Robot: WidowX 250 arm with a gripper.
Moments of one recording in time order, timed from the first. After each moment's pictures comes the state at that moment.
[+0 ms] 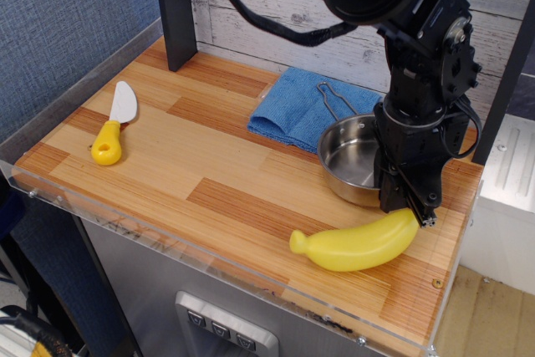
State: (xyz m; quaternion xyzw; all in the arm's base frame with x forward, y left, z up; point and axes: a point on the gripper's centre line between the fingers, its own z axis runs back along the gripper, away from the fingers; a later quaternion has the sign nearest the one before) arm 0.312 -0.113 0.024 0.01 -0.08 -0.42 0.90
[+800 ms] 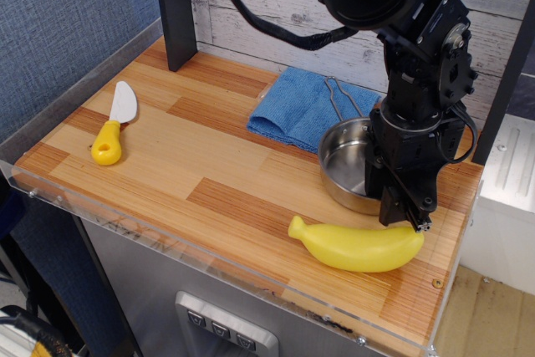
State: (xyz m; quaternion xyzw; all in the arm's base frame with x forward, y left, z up) arm 0.309 -0.110 0.021 0.02 -0.07 -0.42 0.90
